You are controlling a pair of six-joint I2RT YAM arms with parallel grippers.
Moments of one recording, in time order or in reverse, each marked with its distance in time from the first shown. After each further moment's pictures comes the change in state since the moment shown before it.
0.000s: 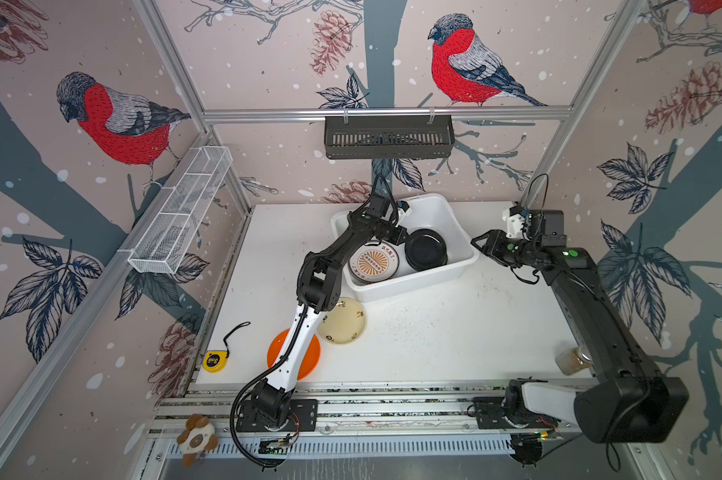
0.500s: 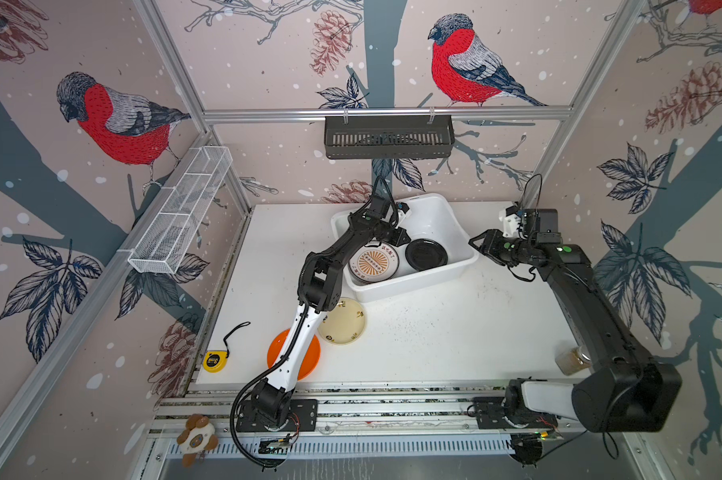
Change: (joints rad) left arm 0.000 0.019 0.004 0.004 0.000 -0.003; right arm 0.001 0.039 0.004 0.012 0.000 0.000
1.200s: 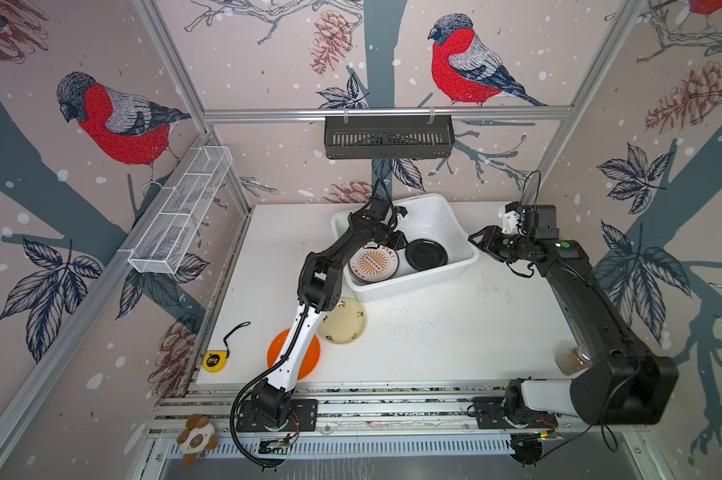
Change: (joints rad) left arm 0.002 0.001 0.005 -0.110 -0.023 0.004; right arm 0.005 0.026 0.033 0.002 0.018 0.009
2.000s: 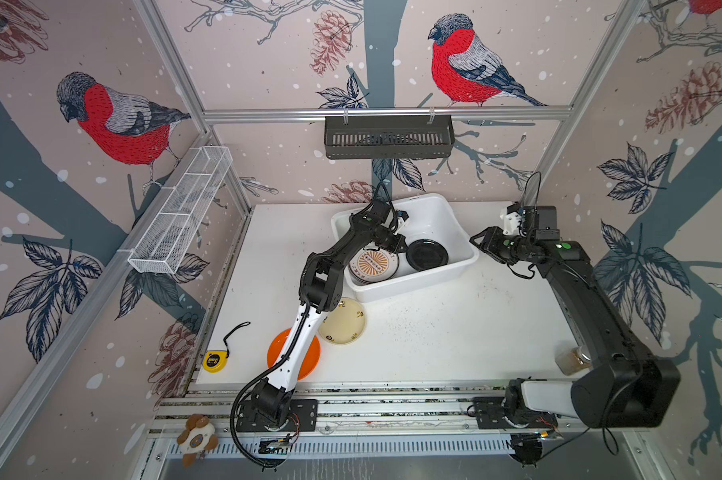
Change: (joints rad) left arm -0.005 0.020 0.020 -0.050 0.048 0.007; right arm 0.004 -0.008 -0.003 -0.018 0.027 0.019
